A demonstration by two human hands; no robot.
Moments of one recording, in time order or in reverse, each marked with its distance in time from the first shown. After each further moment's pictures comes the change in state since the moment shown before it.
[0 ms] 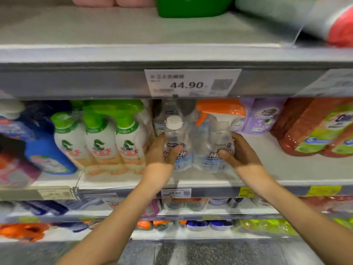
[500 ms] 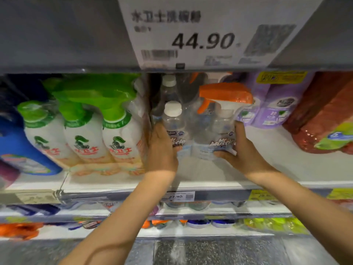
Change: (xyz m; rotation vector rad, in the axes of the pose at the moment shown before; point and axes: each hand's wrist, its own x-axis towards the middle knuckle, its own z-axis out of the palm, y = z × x) left_hand 0.026 -0.020 0.026 0.341 -0.046 -0.137; right_hand 0.038 0.033 0.002 -0.433 -0.114 -0.054
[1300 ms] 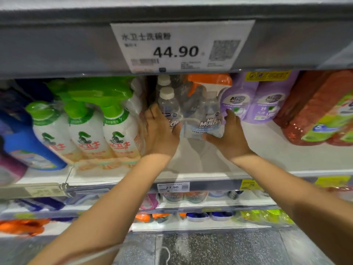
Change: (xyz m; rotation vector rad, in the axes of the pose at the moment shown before) left_hand 0.015 0.023 -0.011 0.095 0.150 0.026; right_hand 0.013 -0.032 0.005 -0.159 0.176 0.230
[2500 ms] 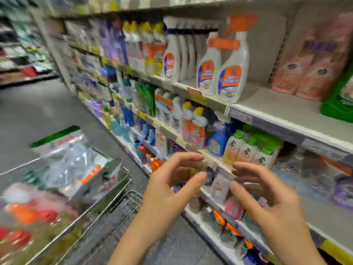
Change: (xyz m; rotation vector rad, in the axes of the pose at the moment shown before) left_hand -0.369 0.055 -0.392 -0.726 0.426 -0.107; right_hand -0.338 -0.270 -0.133 0.662 -0.536 -0.697
